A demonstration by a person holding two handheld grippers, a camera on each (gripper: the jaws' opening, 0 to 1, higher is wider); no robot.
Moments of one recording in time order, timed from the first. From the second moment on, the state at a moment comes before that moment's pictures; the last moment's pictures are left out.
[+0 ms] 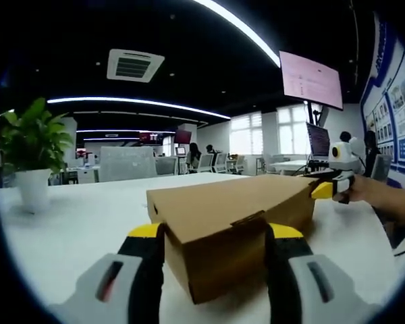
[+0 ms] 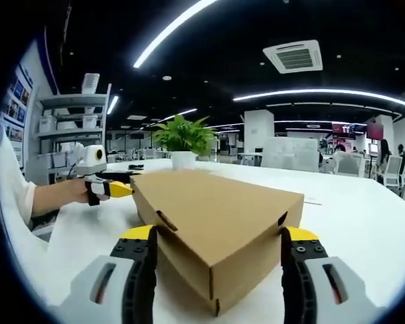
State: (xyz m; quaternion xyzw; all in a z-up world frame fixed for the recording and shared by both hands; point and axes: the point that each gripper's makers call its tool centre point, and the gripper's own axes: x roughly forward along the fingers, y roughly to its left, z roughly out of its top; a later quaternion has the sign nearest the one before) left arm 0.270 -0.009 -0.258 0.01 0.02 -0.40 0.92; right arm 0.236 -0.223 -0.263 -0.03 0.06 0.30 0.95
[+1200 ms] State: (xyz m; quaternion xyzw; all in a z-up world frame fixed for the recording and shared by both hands) left arm 0.247 -0.004 -0.259 0.01 0.02 -0.36 0.93; right arm 0.226 -0.222 -0.264 -0.03 0.06 0.33 0.94
